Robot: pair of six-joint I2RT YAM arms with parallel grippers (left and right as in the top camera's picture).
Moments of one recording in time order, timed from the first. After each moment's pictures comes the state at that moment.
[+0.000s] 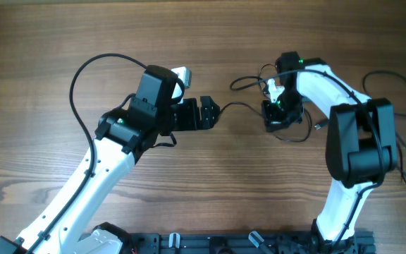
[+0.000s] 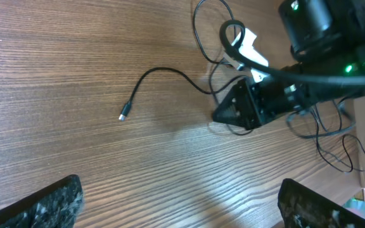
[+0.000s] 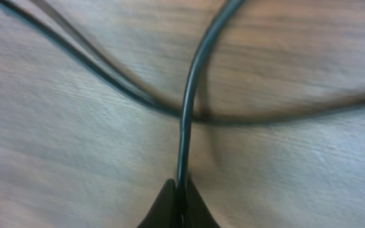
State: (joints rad) left arm -0.48 1.33 1.10 -0.65 0.30 -0.55; right arm 0.16 2.06 1.39 -1.07 -0.24 0.06
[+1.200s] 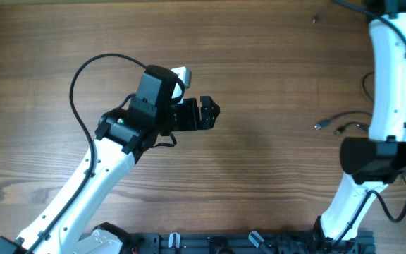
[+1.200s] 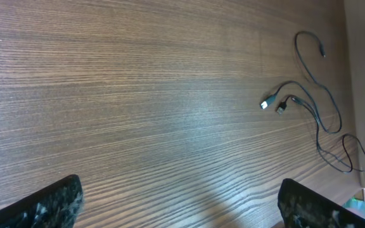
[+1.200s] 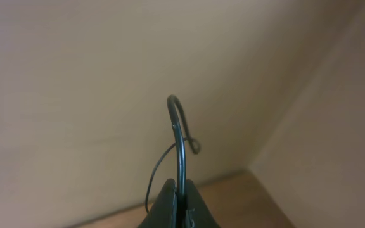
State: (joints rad) left arm -0.48 1.33 1.10 -0.65 0.30 -0.55; right arm -0.01 2.07 2.46 -0.64 0.48 -0.10
